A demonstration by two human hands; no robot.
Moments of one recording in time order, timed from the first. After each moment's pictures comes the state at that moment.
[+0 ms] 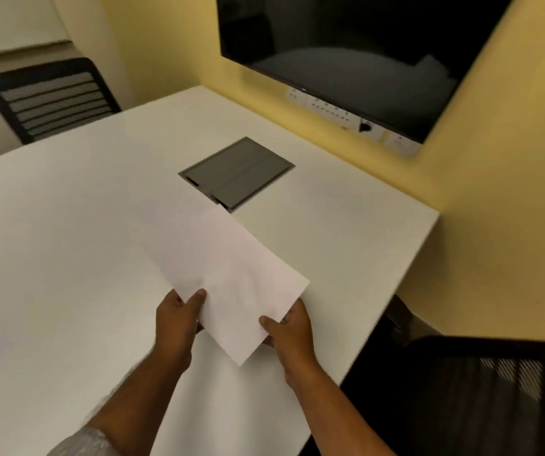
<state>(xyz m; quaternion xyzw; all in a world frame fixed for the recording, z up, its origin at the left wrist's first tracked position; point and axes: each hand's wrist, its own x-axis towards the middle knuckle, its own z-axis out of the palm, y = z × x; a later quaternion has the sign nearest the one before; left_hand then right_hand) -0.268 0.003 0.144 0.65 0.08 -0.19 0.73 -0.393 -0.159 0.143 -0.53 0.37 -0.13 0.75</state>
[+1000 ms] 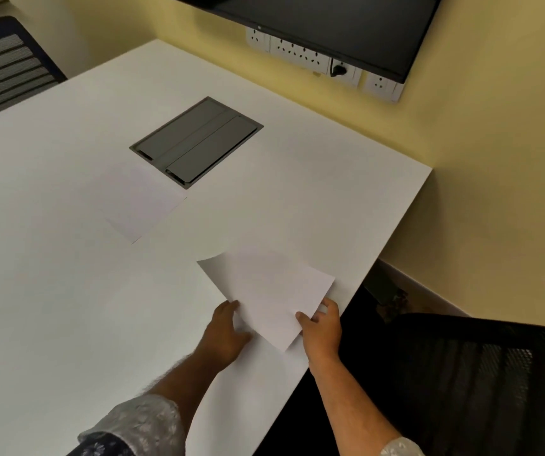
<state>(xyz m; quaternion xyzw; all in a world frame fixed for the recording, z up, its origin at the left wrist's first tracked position) -0.344 -0.143 0.036 0.87 -0.13 -0.36 0.32 -0.459 -0.315 0.010 -0.52 0.54 -0.17 0.64</state>
